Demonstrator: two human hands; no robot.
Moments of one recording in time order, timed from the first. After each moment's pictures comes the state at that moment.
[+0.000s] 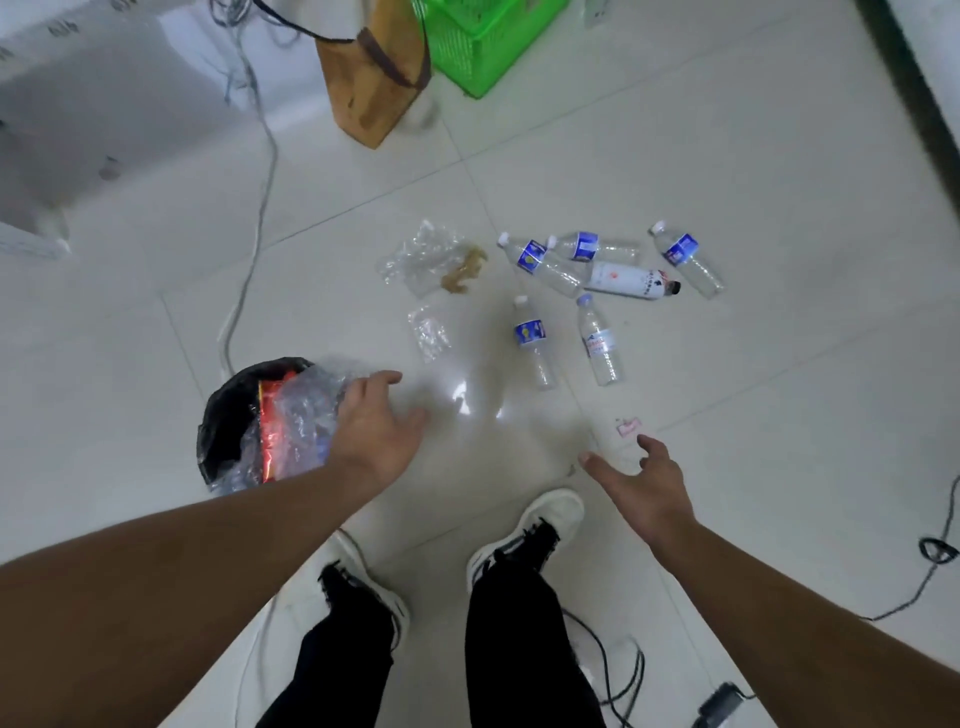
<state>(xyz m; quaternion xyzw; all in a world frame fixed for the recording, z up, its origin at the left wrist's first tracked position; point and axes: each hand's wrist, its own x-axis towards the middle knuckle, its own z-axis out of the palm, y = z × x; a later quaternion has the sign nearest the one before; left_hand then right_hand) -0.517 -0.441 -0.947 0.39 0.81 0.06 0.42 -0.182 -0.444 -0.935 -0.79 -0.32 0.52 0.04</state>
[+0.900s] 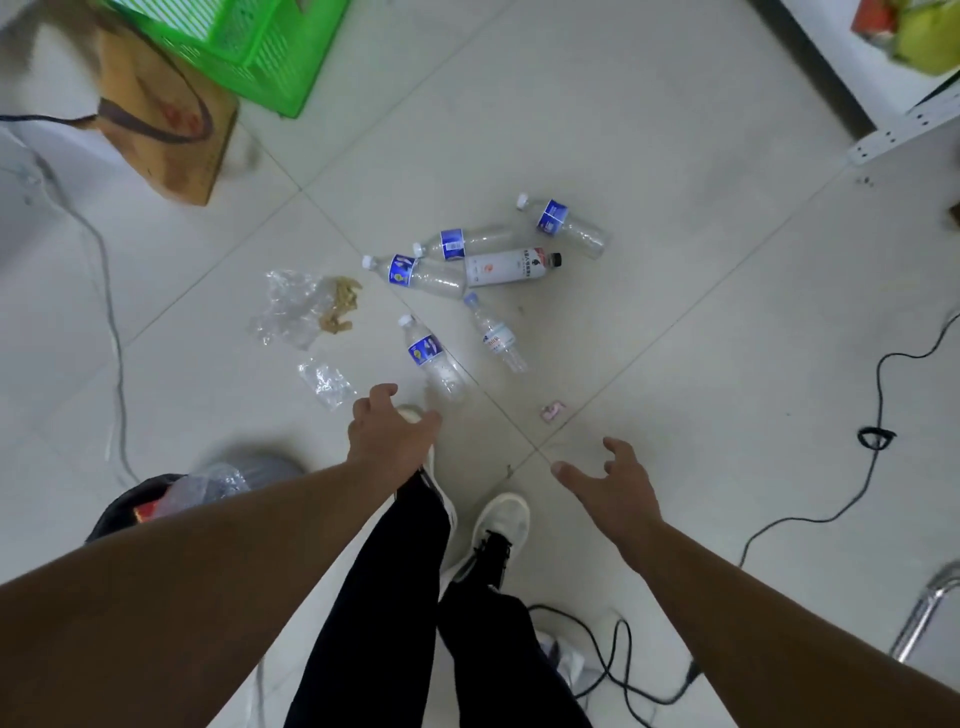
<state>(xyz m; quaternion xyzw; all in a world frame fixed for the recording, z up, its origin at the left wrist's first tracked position) -0.332 -0.326 -0.999 0.39 0.80 -0.04 0.46 -0.062 -0.419 -0.957 -0.82 -0.20 0.54 0.08</state>
